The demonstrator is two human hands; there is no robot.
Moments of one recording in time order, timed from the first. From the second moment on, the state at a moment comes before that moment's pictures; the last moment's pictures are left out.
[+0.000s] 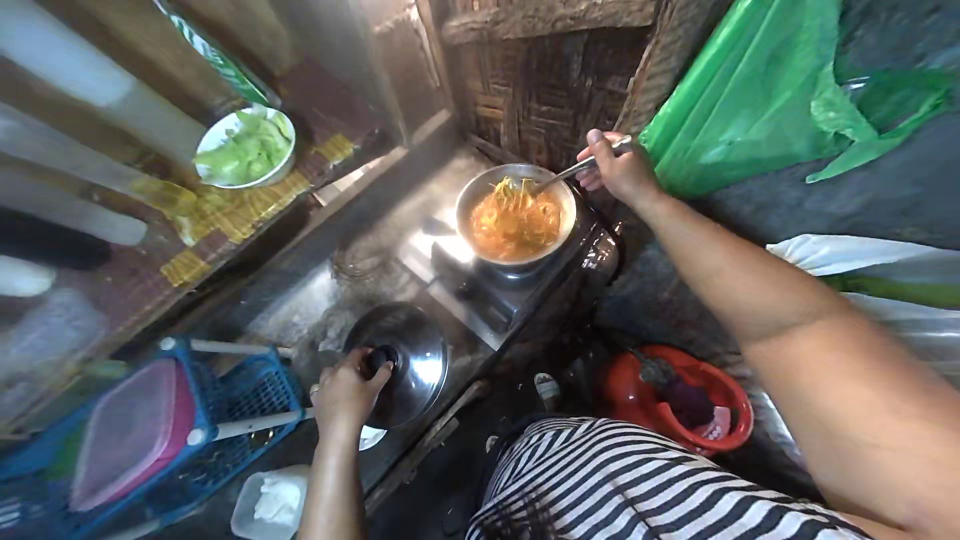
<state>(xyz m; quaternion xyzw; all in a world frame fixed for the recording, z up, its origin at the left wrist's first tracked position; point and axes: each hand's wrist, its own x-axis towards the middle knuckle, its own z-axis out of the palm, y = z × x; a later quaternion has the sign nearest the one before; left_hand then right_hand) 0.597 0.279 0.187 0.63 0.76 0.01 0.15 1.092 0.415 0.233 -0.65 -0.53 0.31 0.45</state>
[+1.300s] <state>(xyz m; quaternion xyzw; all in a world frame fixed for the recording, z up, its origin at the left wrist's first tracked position) 0.593 0.265 0.186 0.63 0.76 0.02 0.16 1.074 0.414 0.199 -0.62 -0.30 0.46 0.56</state>
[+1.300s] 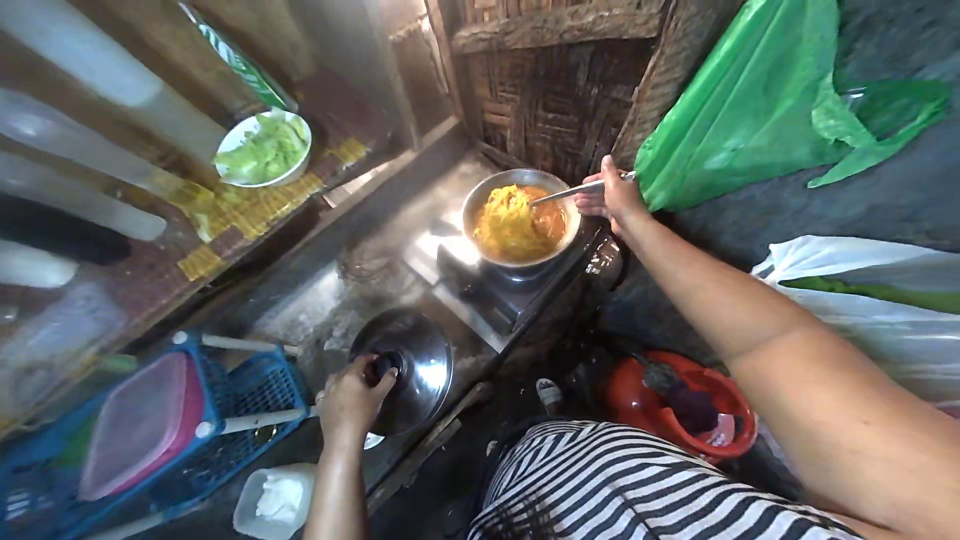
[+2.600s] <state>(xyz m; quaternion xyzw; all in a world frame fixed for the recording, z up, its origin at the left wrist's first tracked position) 0.605 0.262 0.189 0.63 0.76 0.02 0.16 1.020 0.402 0.226 -0.51 -0.81 0.14 0.27</state>
